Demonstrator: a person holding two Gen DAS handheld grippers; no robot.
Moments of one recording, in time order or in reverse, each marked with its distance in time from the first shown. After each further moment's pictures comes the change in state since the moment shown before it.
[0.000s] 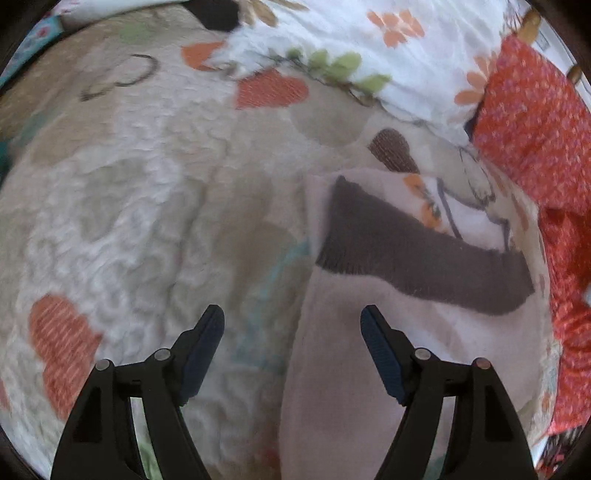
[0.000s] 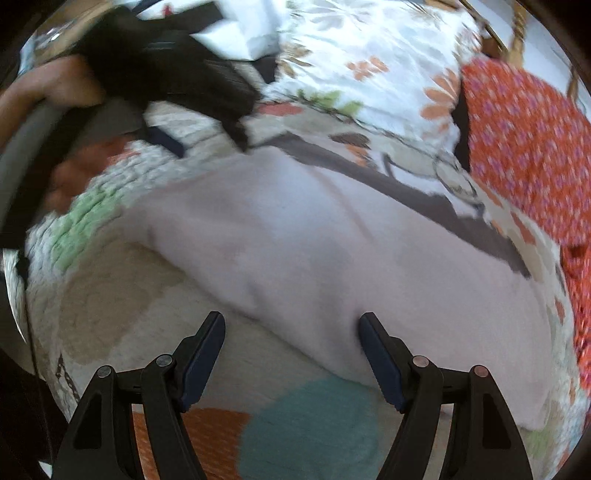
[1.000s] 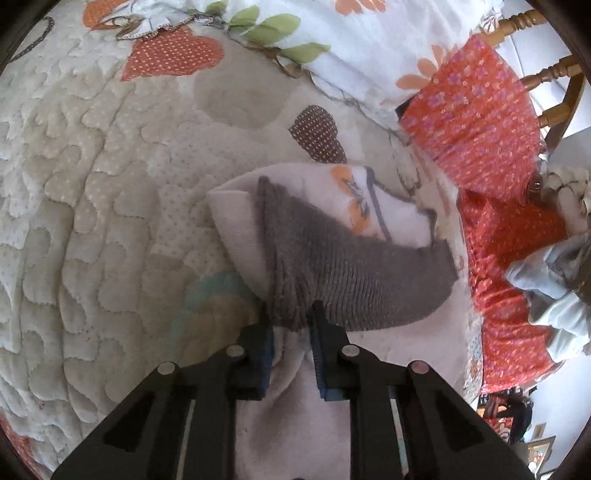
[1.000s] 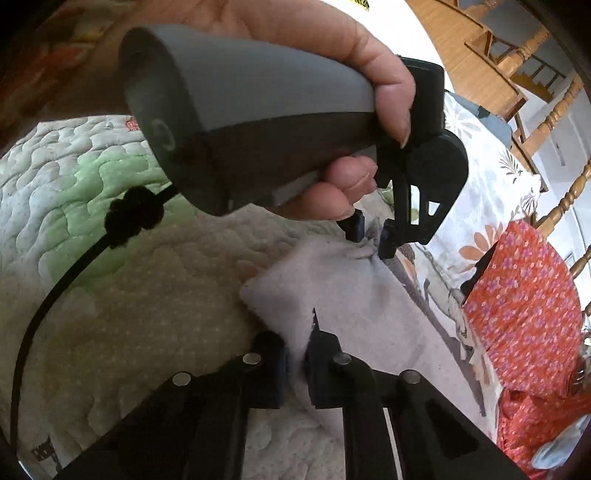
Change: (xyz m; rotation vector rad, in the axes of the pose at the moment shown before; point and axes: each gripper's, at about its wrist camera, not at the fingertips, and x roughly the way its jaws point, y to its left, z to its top) left arm 0.038 -0.002 0.037 0.030 0.130 -0.397; right arm 0.025 0.114 0.033 -0.440 -0.130 -0.213
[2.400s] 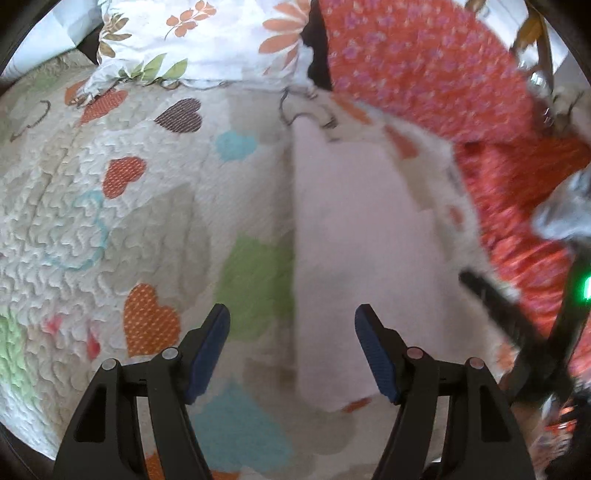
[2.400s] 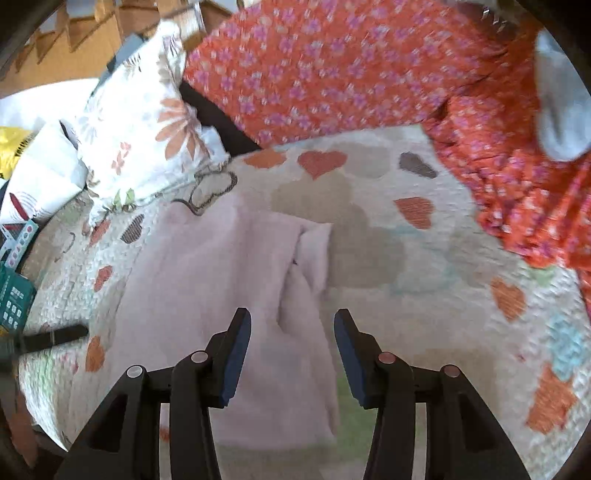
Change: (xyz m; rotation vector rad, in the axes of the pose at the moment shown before) left arm 0.025 -0.204 -0.121 0.142 -0.116 0.312; right arm -0.044 -0.361 -0.256 1.072 0.229 0.079
